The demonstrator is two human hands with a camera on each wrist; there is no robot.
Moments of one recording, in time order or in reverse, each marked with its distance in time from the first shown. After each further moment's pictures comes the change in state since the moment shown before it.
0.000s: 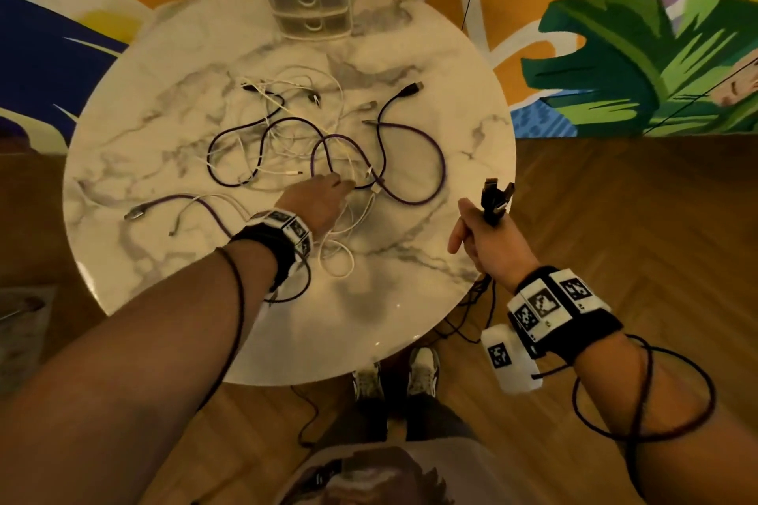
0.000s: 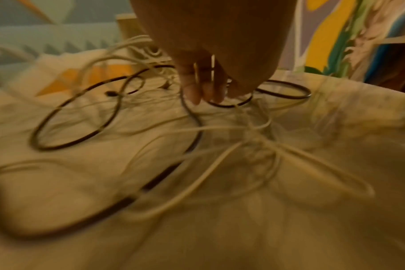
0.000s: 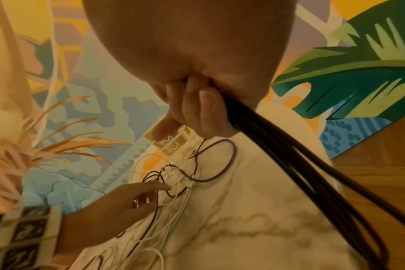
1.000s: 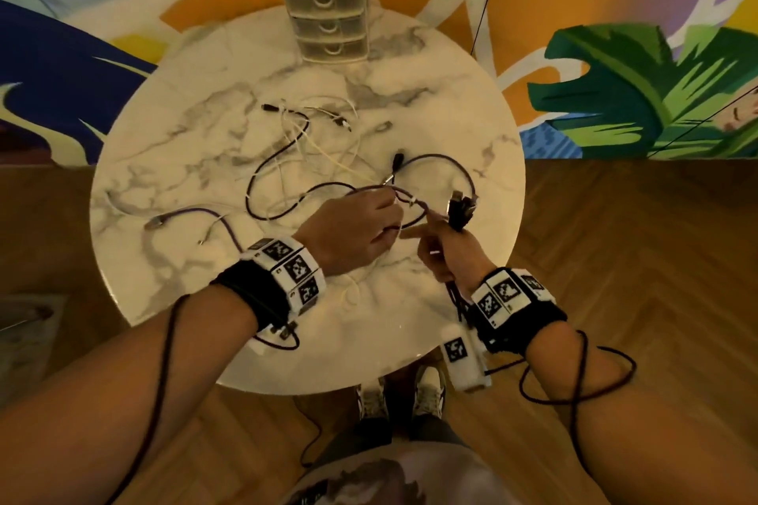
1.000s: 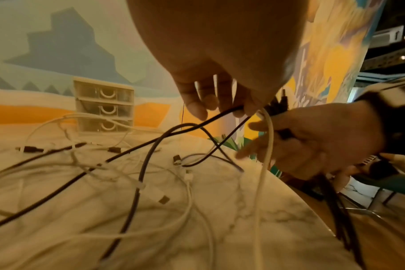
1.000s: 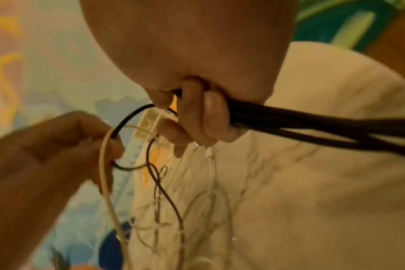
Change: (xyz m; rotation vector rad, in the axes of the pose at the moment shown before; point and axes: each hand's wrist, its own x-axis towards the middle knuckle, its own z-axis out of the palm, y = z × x) left_hand -0.048 0.041 -0.062 -0.191 0.299 0.395; right_hand 0.014 -0.014 0.057 0.302 -0.120 0.150
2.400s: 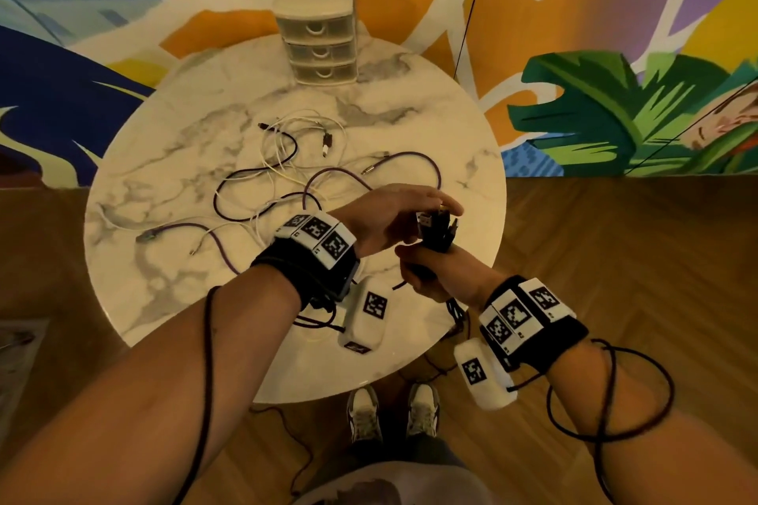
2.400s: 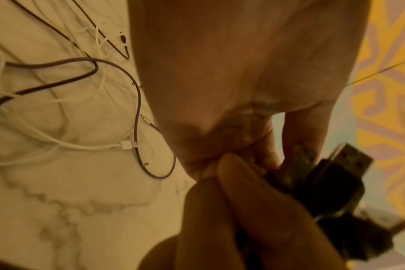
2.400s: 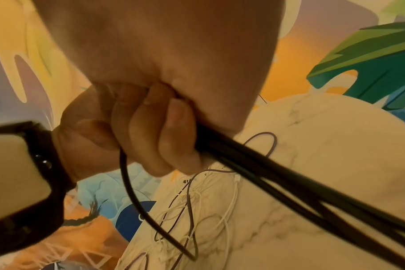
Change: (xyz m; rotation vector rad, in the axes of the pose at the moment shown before) left_hand 0.048 0.046 -0.029 -1.523 -0.238 -0.508; right_hand -0.060 -0.025 0.001 -0.322 -0.342 -0.106
